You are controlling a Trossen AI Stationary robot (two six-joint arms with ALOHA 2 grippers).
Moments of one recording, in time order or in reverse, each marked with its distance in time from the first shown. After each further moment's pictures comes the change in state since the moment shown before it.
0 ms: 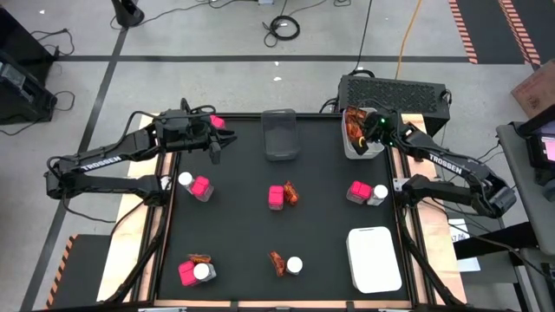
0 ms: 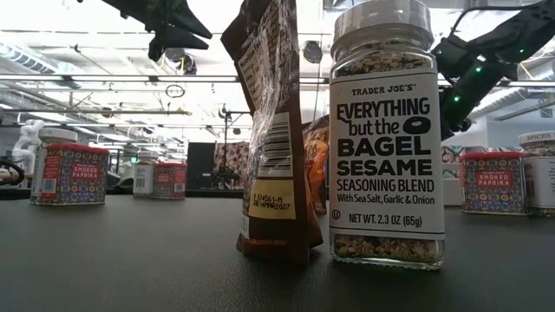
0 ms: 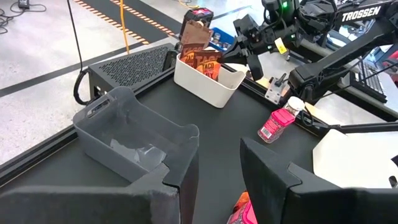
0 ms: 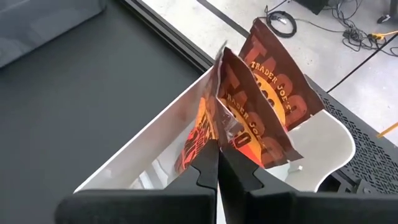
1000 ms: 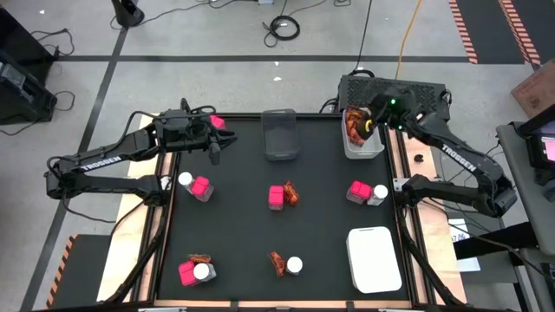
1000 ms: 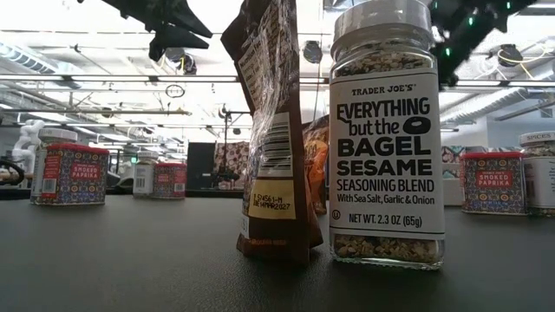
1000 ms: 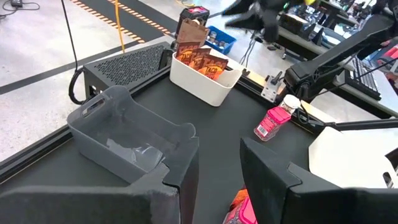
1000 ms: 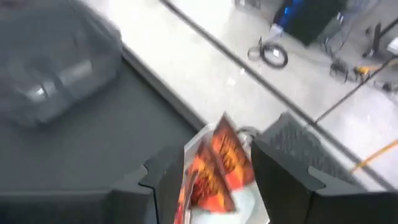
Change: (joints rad) left arm 0.000 0.000 0.000 0.000 0.019 0.002; right arm 0.039 0.000 0.374 -0.278 -0.005 -0.044
